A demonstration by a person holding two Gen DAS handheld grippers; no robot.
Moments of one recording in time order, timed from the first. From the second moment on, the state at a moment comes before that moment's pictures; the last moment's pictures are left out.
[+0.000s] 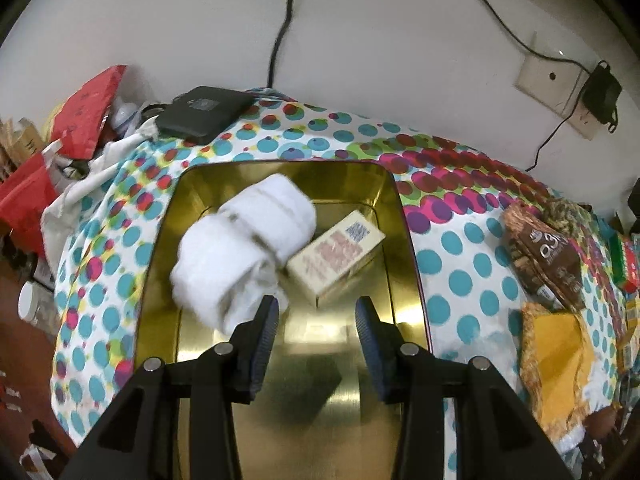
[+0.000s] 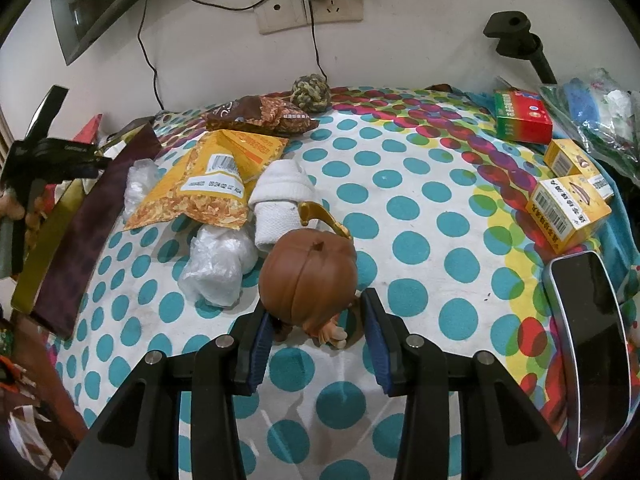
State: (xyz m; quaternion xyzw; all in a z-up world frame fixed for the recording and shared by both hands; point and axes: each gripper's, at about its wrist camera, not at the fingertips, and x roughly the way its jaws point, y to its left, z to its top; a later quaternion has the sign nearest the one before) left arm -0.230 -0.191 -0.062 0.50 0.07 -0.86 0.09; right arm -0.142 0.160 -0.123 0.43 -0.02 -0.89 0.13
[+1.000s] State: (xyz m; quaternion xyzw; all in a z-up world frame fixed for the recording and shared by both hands) left arm -0.015 -0.178 -0.012 0.43 0.05 -0.90 0.08; right arm -0.083 0.064 0.003 0.35 0.03 -0.89 0.29
